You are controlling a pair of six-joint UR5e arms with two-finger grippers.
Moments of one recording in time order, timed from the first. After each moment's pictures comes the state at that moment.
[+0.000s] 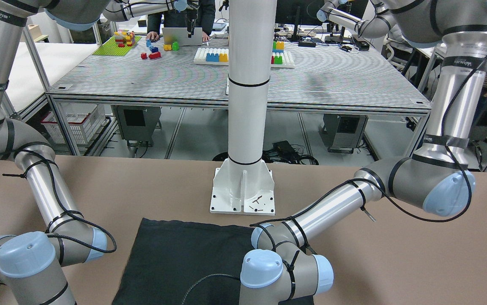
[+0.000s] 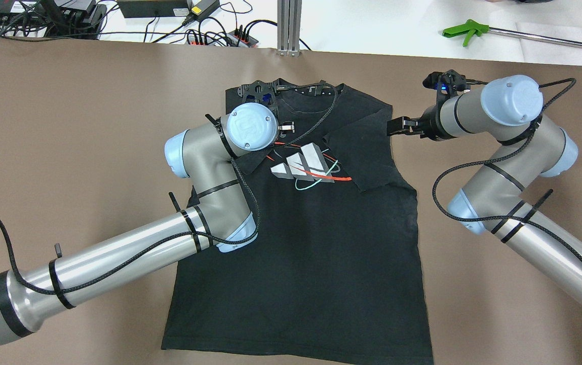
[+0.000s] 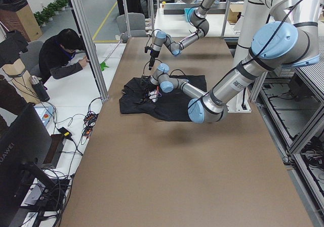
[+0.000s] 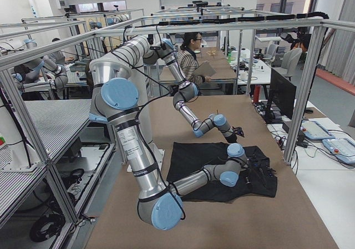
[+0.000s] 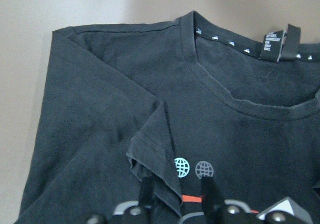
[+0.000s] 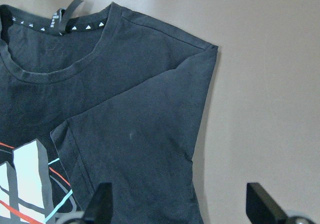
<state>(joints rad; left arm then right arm) -0.64 -2.59 -1.04 -2.06 -1.49 -1.26 0.94 -1.08 1.43 -0.89 1.98 1.00</state>
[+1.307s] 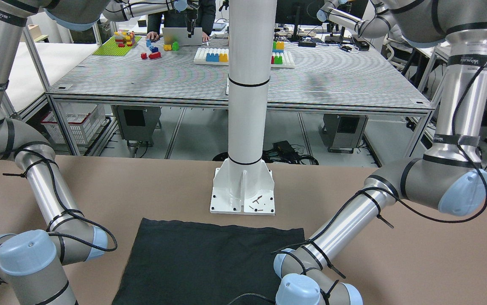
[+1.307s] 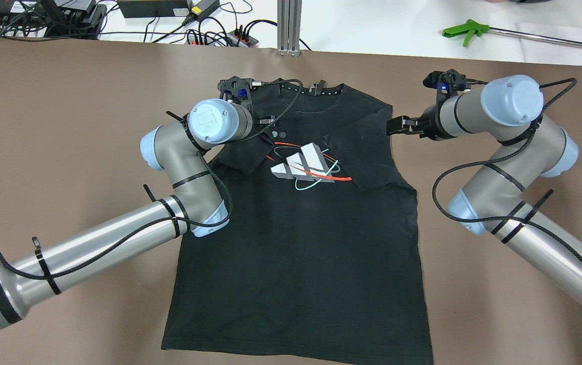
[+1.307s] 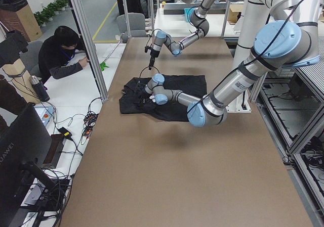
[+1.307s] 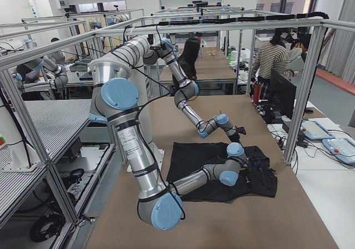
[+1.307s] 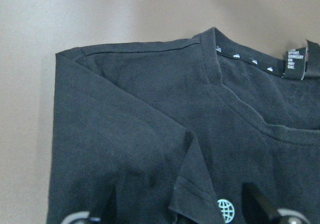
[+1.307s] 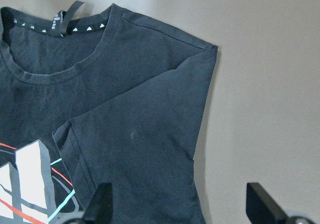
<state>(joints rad) -0.70 -2.55 -0.90 -2.36 -1.56 -1.20 0.94 -1.08 1.44 -0.89 1.98 1.02</state>
